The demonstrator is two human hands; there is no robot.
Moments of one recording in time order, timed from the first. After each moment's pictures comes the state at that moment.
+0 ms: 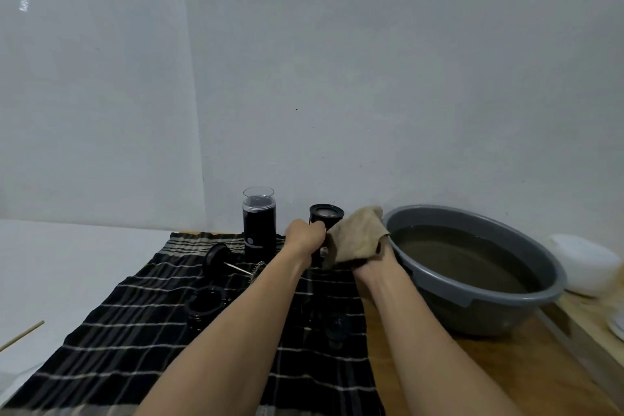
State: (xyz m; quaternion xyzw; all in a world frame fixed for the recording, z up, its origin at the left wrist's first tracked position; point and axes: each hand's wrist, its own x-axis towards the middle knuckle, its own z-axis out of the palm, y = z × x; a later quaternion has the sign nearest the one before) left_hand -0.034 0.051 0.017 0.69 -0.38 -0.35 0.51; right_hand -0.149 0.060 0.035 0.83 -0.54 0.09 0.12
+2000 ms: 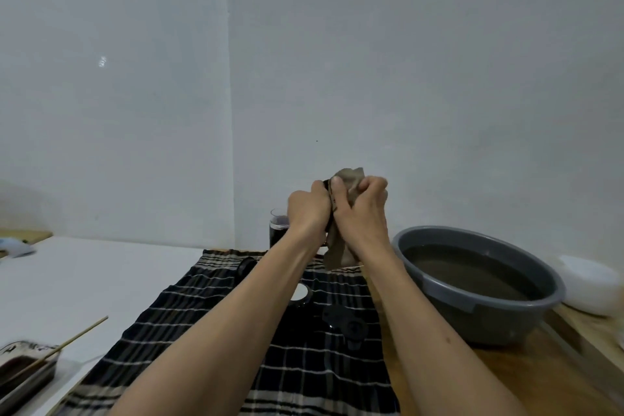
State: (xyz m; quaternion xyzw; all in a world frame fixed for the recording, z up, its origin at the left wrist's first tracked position) left_hand -0.040 0.158 0.135 0.60 -0.32 -0.32 0.67; right_hand -0.130 0.156 0.116 0.68 -0.44 0.54 -0.22
